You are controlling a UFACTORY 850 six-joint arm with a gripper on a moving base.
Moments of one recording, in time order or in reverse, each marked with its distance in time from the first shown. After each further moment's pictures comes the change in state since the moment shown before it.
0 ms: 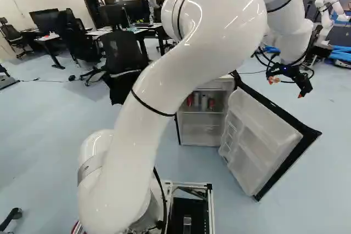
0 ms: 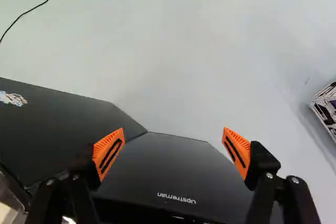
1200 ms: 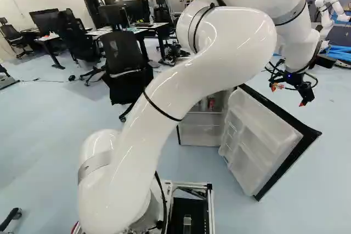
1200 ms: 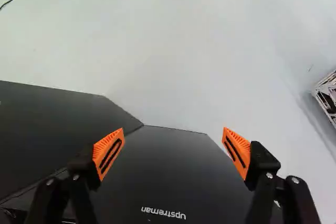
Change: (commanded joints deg) arm -1.4 -4.2 -3.8 0.0 -5.2 0.0
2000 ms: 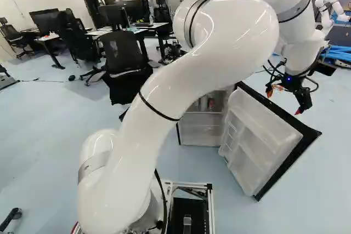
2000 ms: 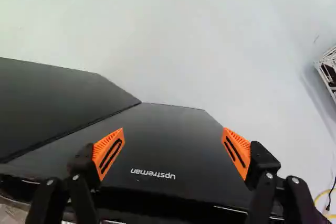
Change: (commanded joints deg) arm -1.2 3.0 4.7 0.0 -7.2 0.0
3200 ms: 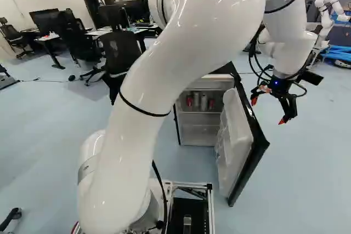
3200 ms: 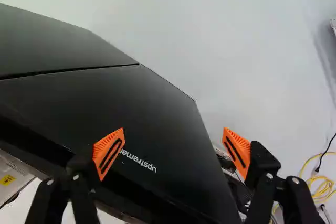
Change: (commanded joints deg) arm 0.8 9.4 14.8 0.0 -5.9 0.0
